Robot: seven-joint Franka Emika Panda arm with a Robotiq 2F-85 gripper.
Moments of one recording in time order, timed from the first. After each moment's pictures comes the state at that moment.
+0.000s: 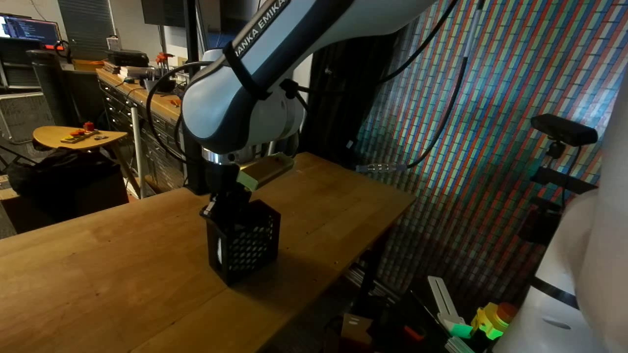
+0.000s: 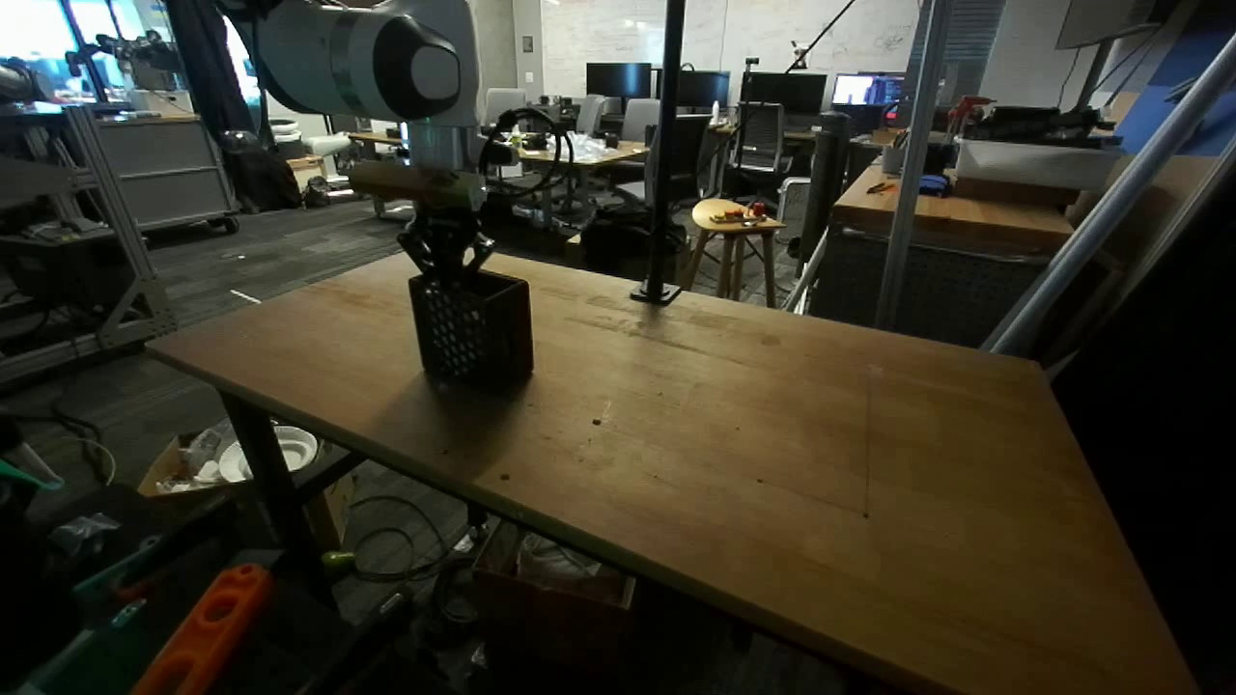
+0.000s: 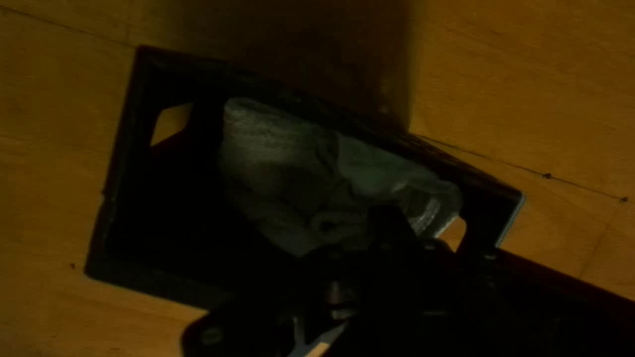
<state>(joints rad) 0.08 0.20 0.12 -2.23 0.03 2.40 -0.16</state>
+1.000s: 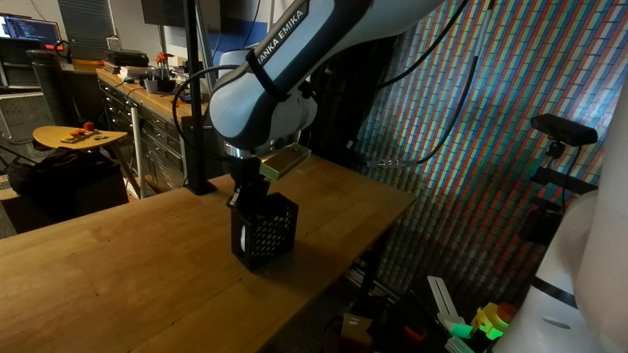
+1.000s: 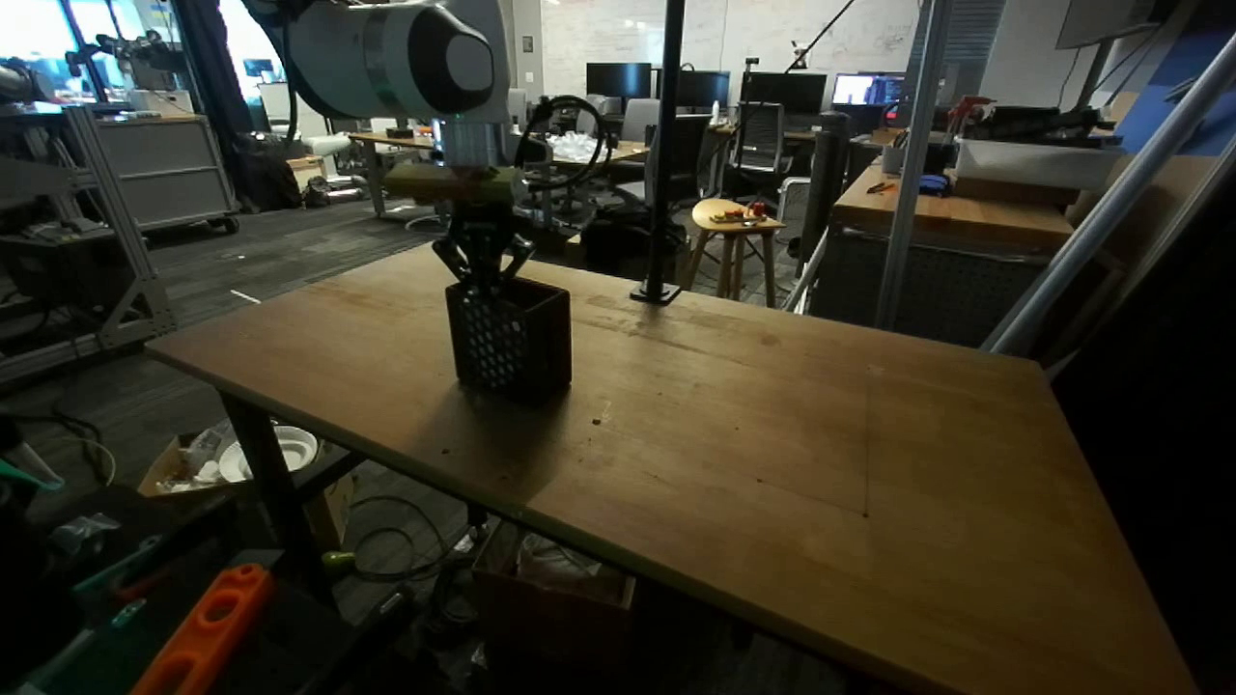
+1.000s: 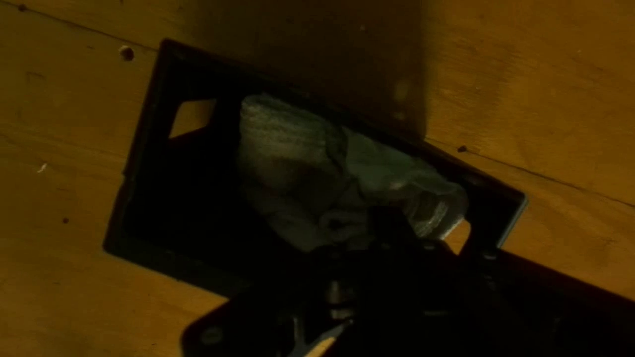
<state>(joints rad) 0.06 0.19 0.05 -2.23 -0.09 2.37 -0.17</state>
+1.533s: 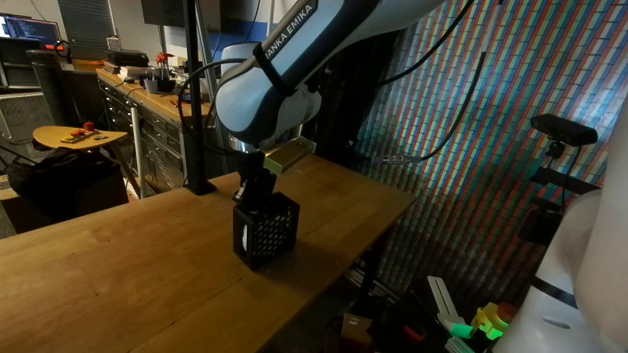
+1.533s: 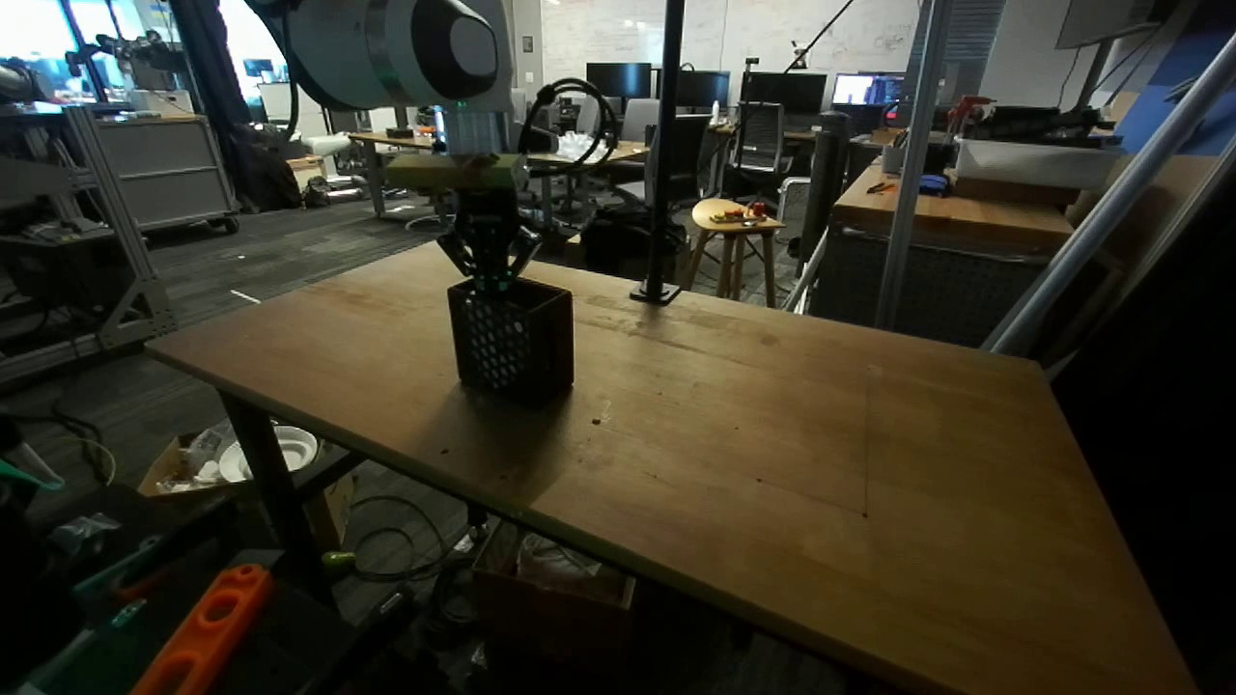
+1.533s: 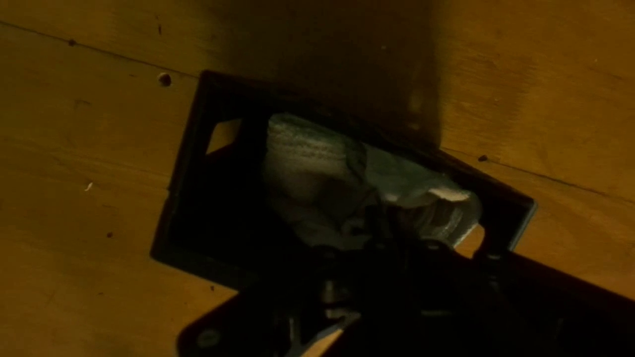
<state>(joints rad) 0.06 0.16 0.03 -2.23 -0.13 2.33 -0.11</state>
